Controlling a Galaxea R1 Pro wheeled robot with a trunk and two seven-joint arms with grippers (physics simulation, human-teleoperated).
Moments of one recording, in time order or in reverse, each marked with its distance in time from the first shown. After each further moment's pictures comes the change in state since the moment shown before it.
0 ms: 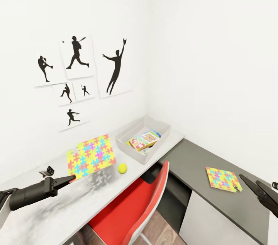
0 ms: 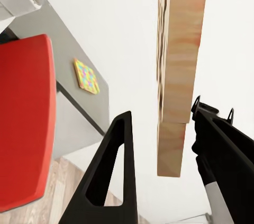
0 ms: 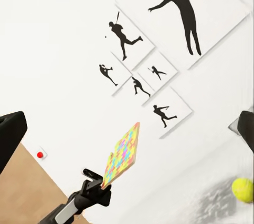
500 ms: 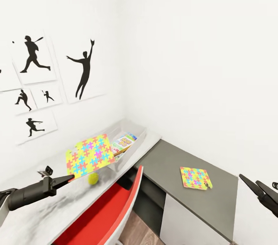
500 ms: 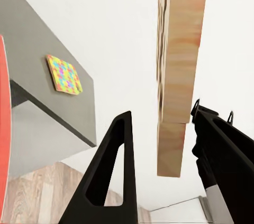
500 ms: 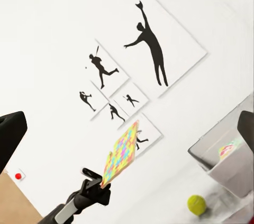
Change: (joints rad) left arm 0.001 -0.001 0.017 0.000 0.000 0.000 0.000; right arm 0.000 -0.001 0.000 0.000 0.000 0.002 -0.001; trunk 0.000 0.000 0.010
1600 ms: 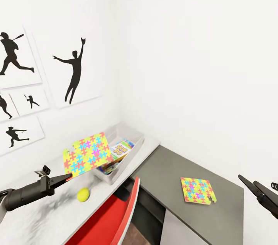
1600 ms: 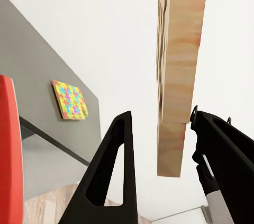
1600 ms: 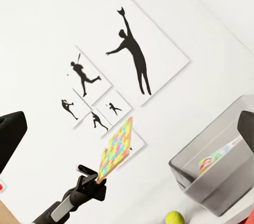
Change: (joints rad) left arm 0.003 -0.001 0.030 0.000 0.002 0.000 0.000; right arm 0.000 0.003 0.001 0.000 0.021 0.000 -0.002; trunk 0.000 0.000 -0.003
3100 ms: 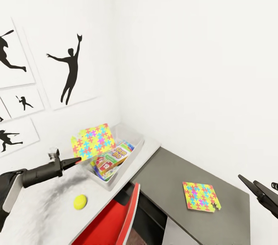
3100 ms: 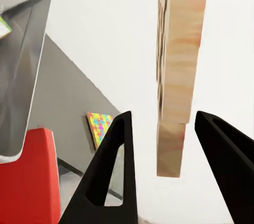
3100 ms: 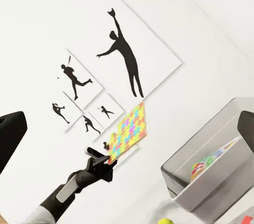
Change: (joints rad) left arm -0.173 -0.036 -0.025 0.050 -0.008 0.021 0.208; right arm 0.000 -0.002 -0.001 -0.003 0.000 0.005 -0.006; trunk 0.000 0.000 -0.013
